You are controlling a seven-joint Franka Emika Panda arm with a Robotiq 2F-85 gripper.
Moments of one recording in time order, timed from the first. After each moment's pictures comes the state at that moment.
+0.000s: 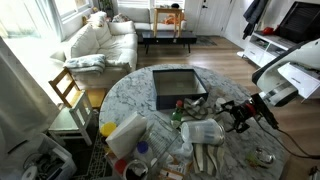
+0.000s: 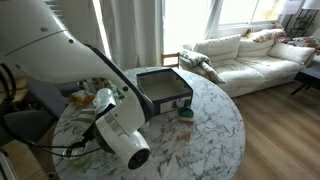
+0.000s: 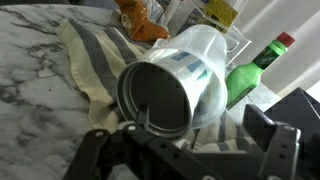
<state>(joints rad) -0.32 0.50 -0.33 -2.29 1.28 1.61 -0.25</state>
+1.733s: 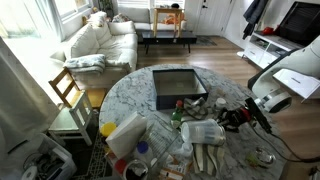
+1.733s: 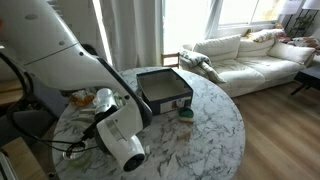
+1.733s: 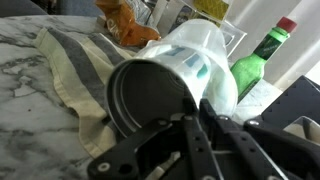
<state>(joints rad) -0.32 0.57 -0.29 -2.29 1.38 1.59 -0.21</state>
